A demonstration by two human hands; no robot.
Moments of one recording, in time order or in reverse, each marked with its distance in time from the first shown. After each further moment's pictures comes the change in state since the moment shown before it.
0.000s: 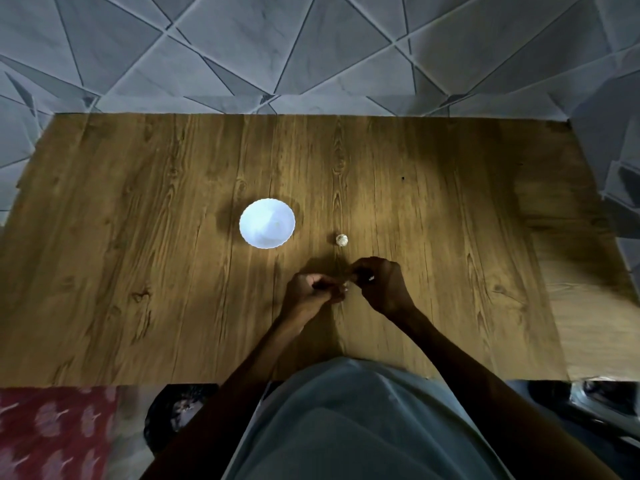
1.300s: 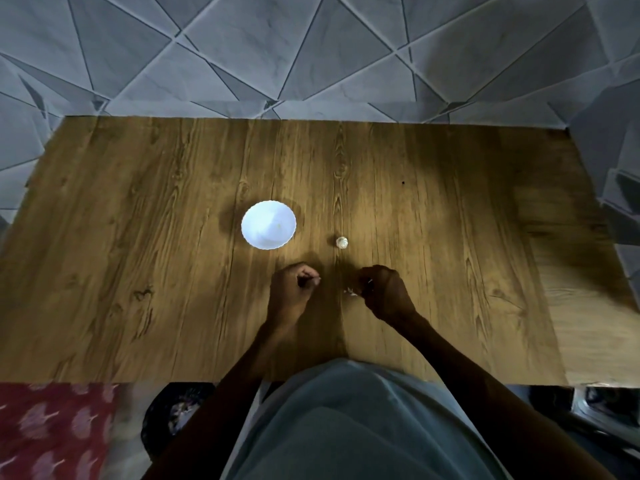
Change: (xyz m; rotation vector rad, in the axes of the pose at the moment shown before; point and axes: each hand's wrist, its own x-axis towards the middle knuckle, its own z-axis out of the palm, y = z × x) left_hand 0.018 -0.014 -0.028 0.510 0.230 0.355; right_hand -0.007 0.017 0.006 -0.153 -0.067 0.062
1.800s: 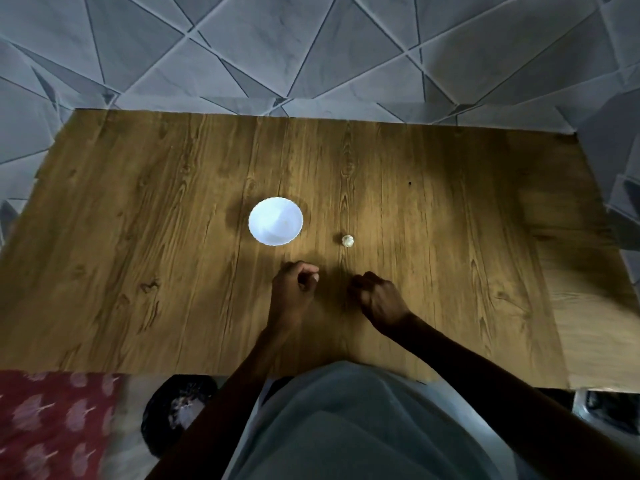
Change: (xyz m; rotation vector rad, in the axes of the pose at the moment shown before) left_hand -0.014 -0.006 -0.002 -0.051 0.101 0.007; right_hand -0.005 0.002 0.016 -0.484 0.043 -0.512
